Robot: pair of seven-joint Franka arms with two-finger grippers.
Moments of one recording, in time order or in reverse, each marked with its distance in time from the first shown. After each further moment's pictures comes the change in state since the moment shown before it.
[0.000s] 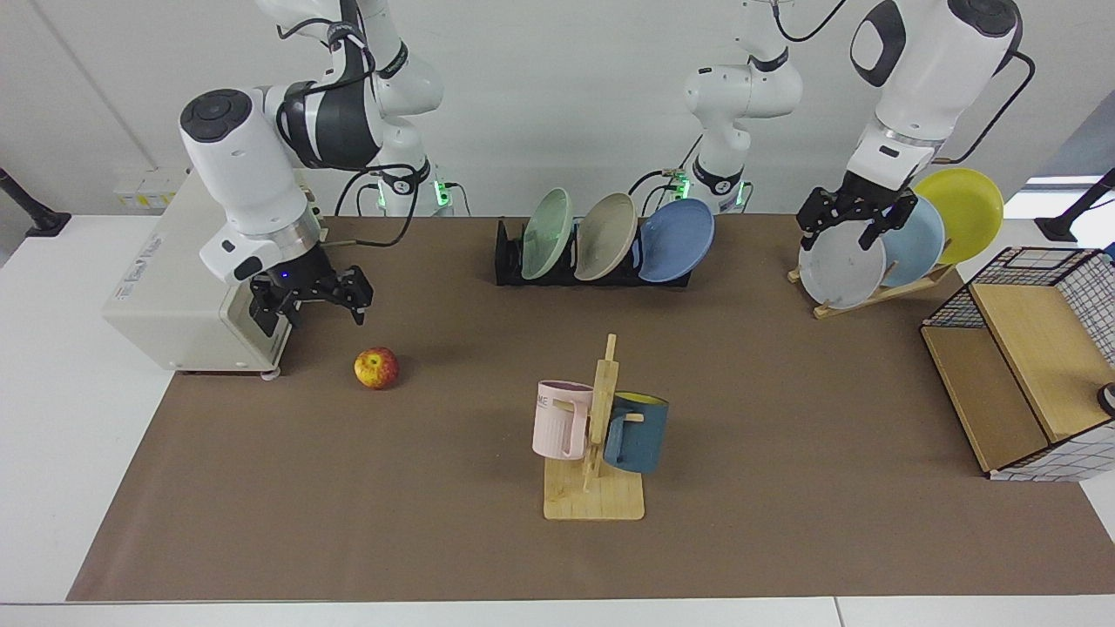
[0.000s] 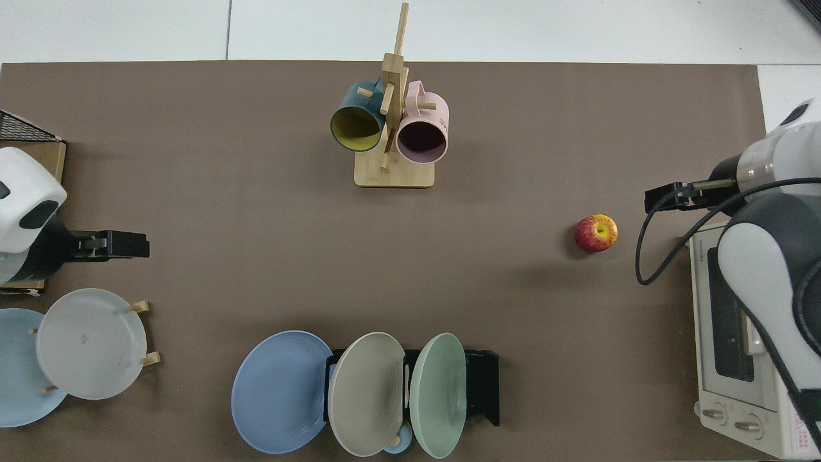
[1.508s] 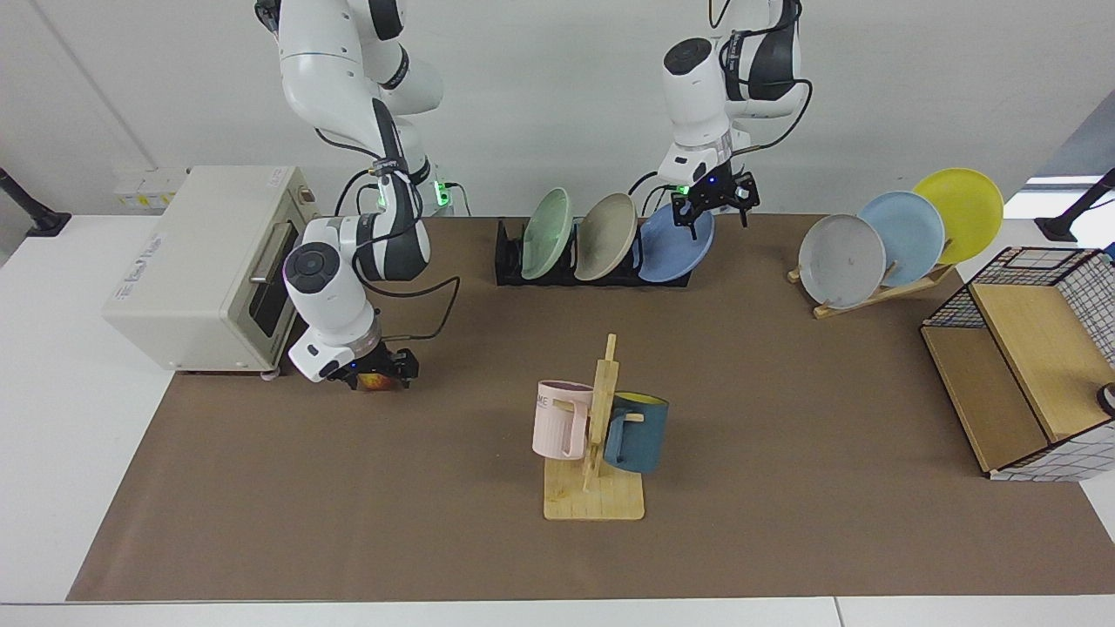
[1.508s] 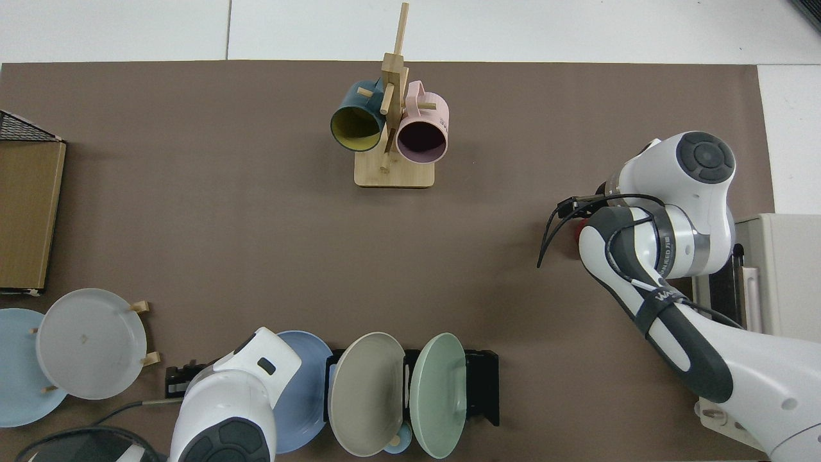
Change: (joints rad) left arm -0.039 -0.350 -0.446 -0.644 0.204 0.255 -0.484; right arm 0.035 0.231 0.000 -0.175 0.000 0.287 0.045
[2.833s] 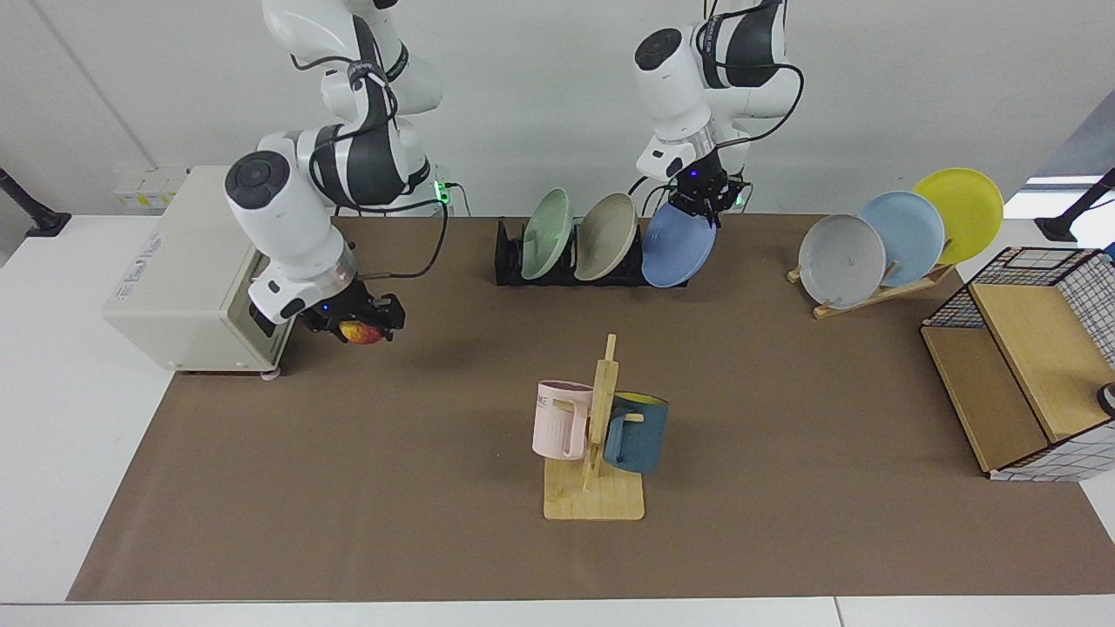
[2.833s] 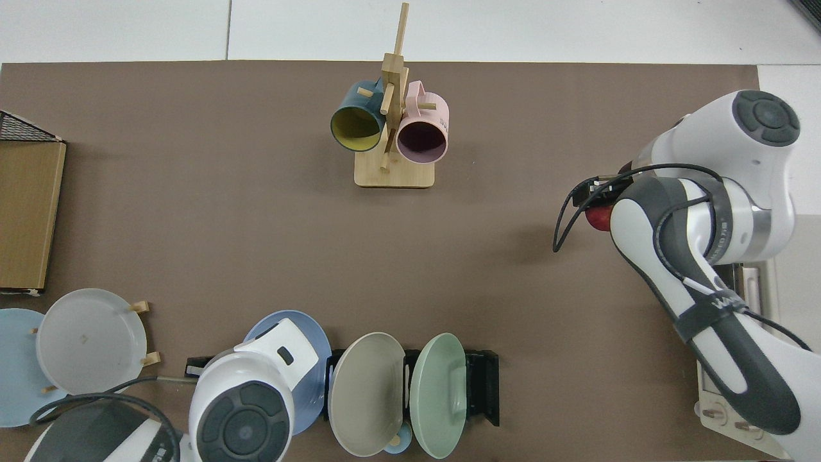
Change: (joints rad) left arm 0.000 0.081 -0.067 0.184 0.086 -0.201 0.123; right arm 0.003 -0.185 -0.001 0.168 0.049 -0.370 0.014
